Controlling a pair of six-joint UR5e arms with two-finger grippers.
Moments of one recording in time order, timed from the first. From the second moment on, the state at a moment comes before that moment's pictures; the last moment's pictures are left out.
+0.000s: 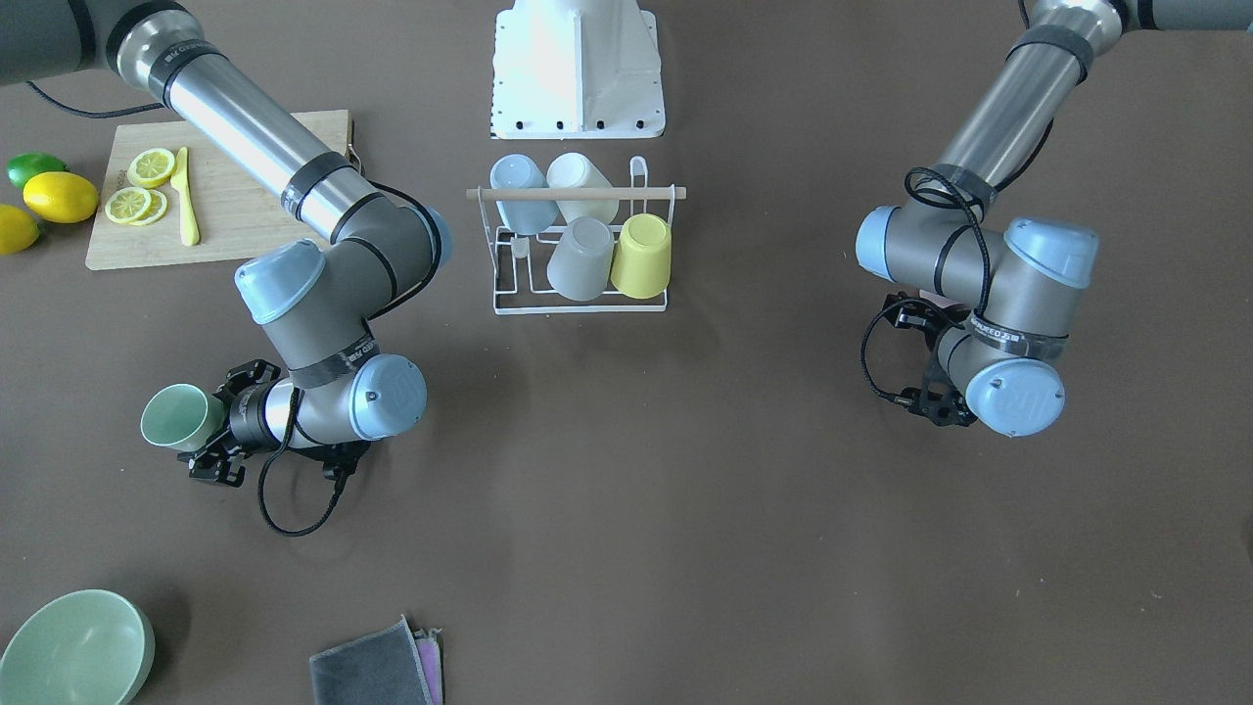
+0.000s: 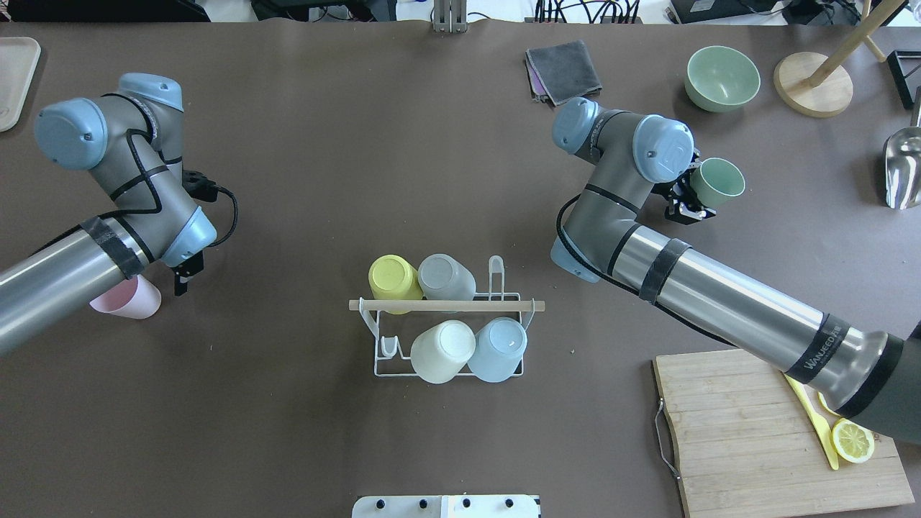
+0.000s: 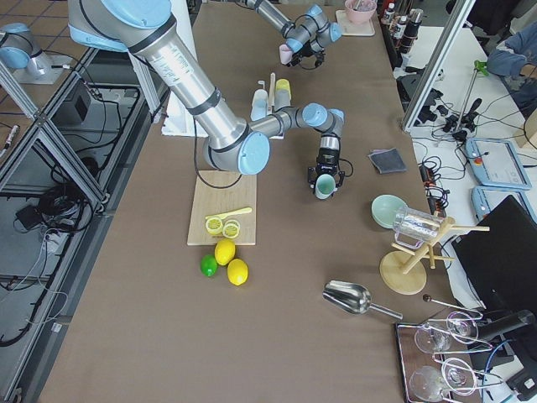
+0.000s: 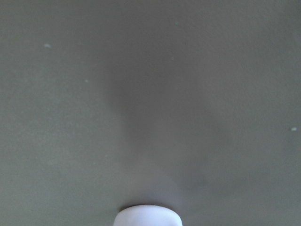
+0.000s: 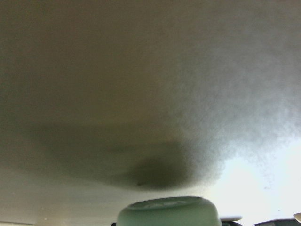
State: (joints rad) left arm -0.87 -2.16 -1.21 -0.90 -2.36 0.11; right arm 0.73 -0.76 1.09 -2.13 1.49 -0.60
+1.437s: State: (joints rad) left arm -0.85 -2.17 -1.19 -0.79 -2.31 0.24; right arm 0.95 -1.04 1.72 -2.25 1.73 -0.52
